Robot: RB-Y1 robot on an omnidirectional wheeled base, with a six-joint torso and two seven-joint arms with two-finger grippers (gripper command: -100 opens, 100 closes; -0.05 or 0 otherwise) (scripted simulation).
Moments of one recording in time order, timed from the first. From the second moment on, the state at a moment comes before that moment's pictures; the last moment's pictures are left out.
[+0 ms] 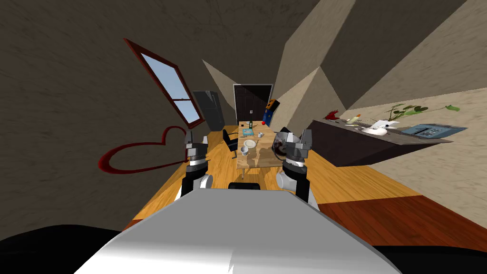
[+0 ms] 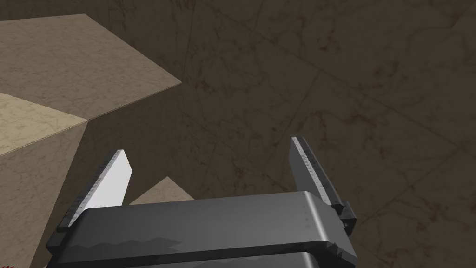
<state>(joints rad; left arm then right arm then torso) 0.54 -0.05 -0.05 -2.32 0.00 -0.50 -0.03 0.46 0.01 -0.01 -2.28 -0.03 -0.63 0.14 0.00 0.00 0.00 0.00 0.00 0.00</state>
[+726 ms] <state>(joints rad) 0.50 0.14 -0.01 -2.27 -0.01 -0.38 -0.04 0.46 0.01 -0.01 -2.28 -0.03 -0.63 0.14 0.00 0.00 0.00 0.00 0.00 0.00</state>
